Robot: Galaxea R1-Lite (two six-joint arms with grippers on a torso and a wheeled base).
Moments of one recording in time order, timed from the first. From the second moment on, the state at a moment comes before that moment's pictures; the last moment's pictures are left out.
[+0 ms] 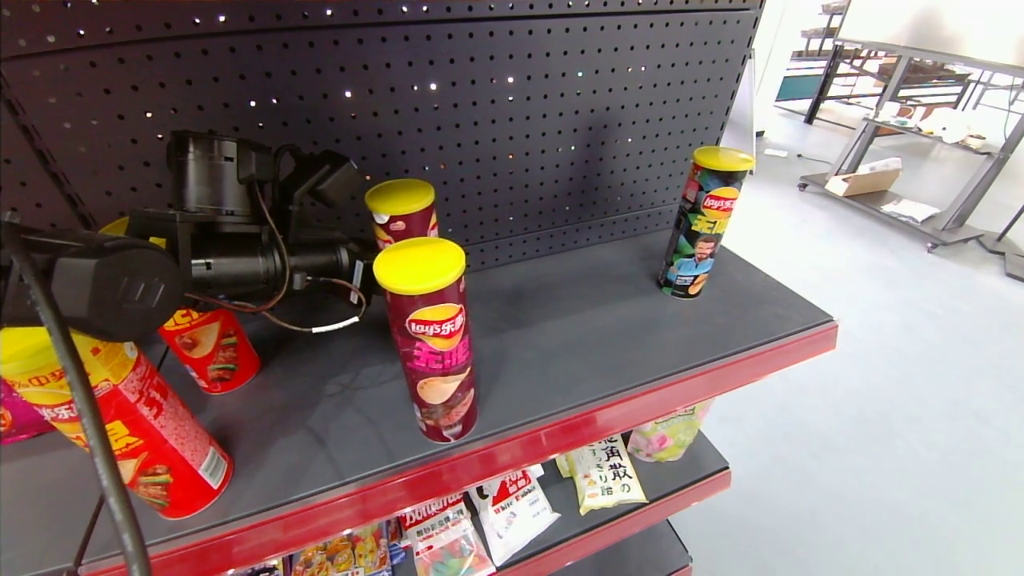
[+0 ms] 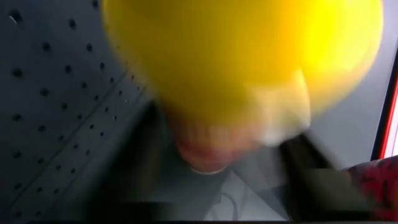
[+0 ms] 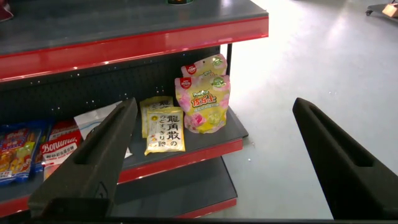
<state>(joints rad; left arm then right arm) -0.25 1.80 -1.15 -0.27 -0.39 0.23 0.00 0.00 0.00 0.00 0.05 0.00</state>
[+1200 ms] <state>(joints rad) -0.22 1.64 -1.08 -0.25 -0.35 0.23 0.00 0.00 0.00 0.00 0.05 0.00</state>
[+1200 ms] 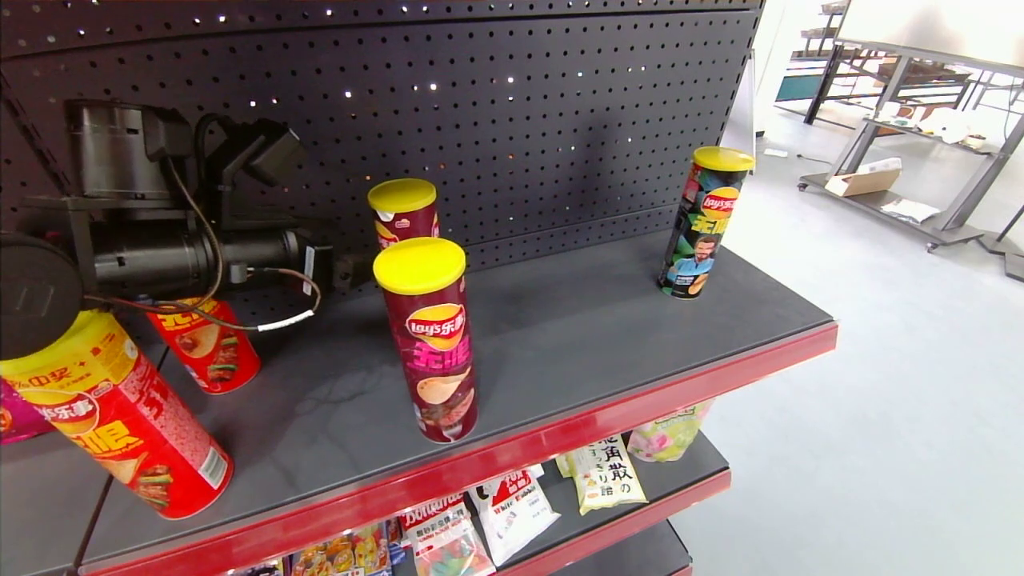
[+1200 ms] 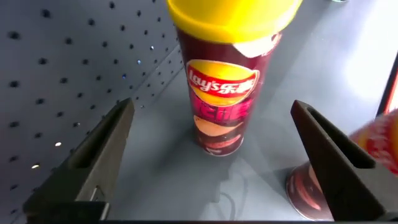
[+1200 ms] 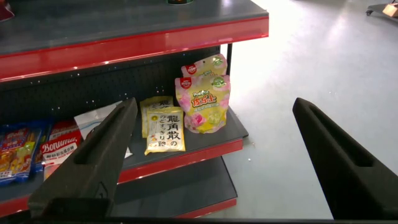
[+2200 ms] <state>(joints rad) -0.19 1.31 -0.92 -0.25 -0.36 0.19 0.00 0.00 0.00 0.00 0.05 0.00</state>
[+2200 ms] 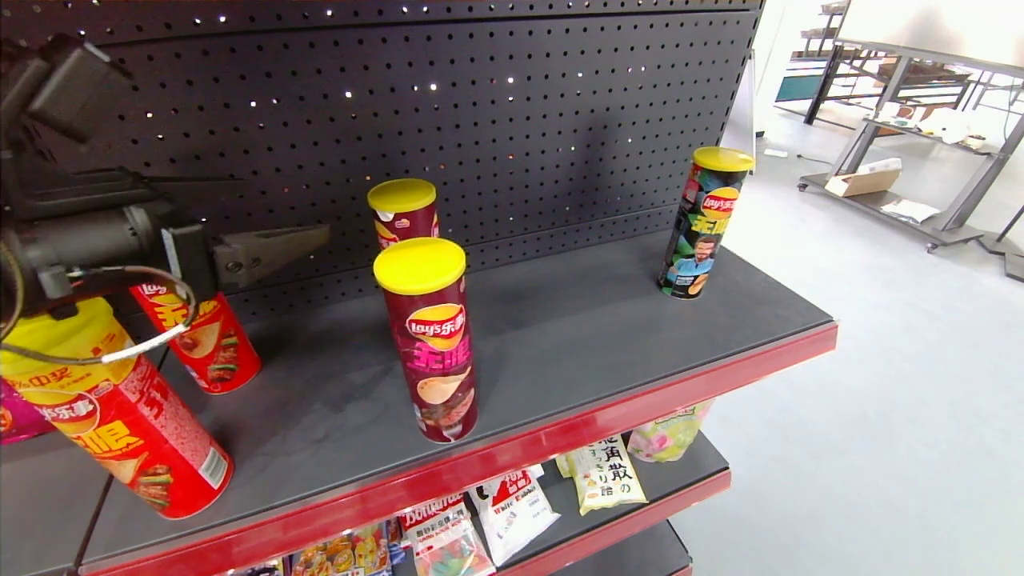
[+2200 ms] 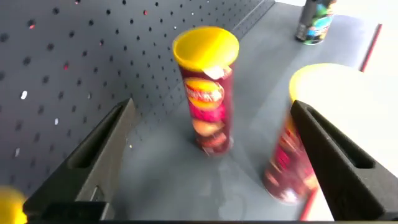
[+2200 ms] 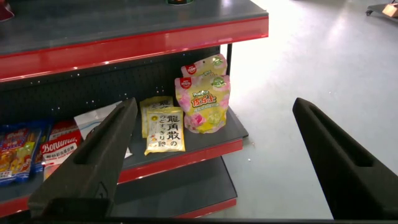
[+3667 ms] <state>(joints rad) 0.02 0.10 -0.49 0.66 0.09 -0.19 0.00 0.00 0.00 0.00 0.05 0.00</state>
